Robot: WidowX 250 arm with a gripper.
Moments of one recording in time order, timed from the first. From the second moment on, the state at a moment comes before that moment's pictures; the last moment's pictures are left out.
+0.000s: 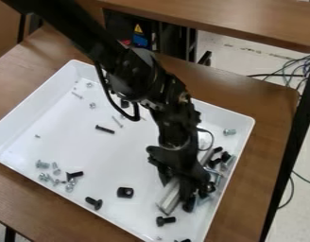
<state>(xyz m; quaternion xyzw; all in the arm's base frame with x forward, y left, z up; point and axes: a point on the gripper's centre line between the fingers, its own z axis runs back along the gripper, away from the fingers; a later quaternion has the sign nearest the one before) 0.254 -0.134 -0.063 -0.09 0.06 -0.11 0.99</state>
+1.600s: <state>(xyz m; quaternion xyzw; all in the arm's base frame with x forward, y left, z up) 0.305 0.146 -0.056 -0.02 0.09 0.31 0.94</state>
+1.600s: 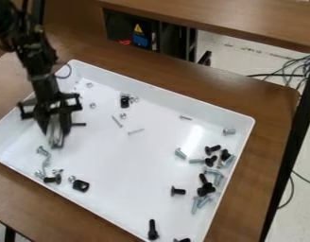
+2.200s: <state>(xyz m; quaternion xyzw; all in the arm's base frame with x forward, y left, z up) 0.368 0.096 -0.061 0.07 0.12 0.09 0.99</state>
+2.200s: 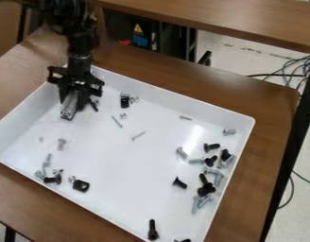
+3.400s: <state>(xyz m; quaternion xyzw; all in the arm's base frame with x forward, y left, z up) 0.319 -0.145 -0.059 0.08 0.13 -0.21 0.97</state>
